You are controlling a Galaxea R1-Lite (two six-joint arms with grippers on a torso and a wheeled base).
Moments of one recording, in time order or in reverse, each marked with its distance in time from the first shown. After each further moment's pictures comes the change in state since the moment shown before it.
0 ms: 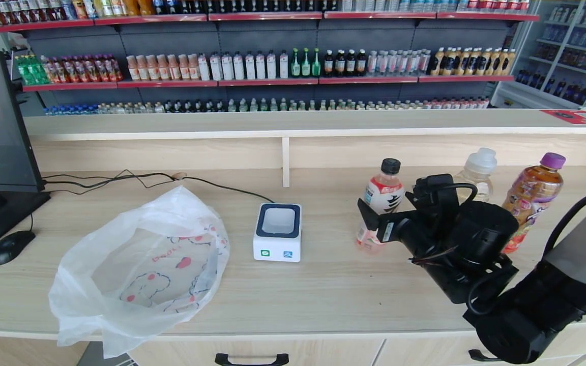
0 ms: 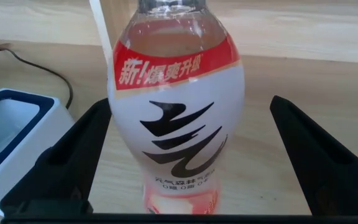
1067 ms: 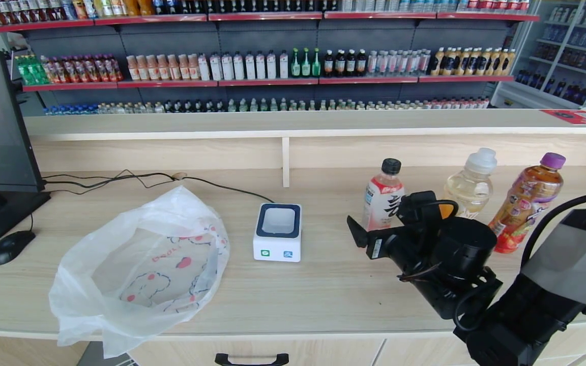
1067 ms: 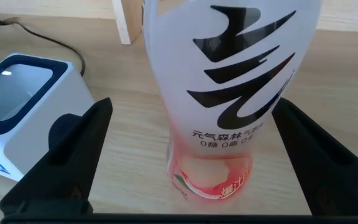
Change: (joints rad) left arm 0.000 0.000 0.000 0.000 0.000 0.001; right arm 0.050 0.053 0.033 -0.017 -0.013 0.031
